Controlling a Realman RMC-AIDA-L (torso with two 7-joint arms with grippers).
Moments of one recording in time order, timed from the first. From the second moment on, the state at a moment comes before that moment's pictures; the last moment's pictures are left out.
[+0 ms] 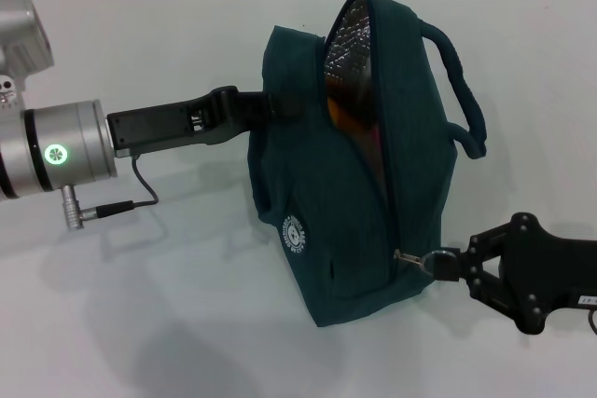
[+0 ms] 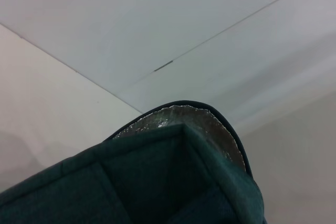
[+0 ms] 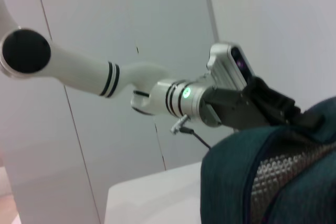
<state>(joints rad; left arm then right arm) -0.51 -2.08 0.91 0.61 1.67 1.54 -2.16 0.44 2.01 -1.02 -0.40 -1.67 -1.74 0.98</state>
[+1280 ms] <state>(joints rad) -0.45 -2.08 0.72 0.58 1.61 1.52 -1.92 0.60 2.02 -1.01 -0.42 -1.47 -1.69 1.01</state>
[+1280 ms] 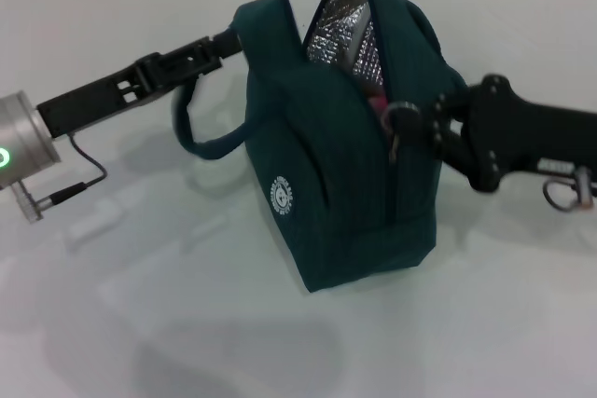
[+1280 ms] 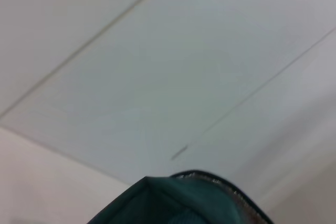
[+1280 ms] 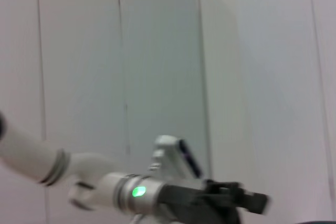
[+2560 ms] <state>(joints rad) -0.33 -2.08 0.71 0.58 1.48 1.60 -1.75 0.85 2.03 -1.23 -0.41 -1.23 -1.42 1.29</state>
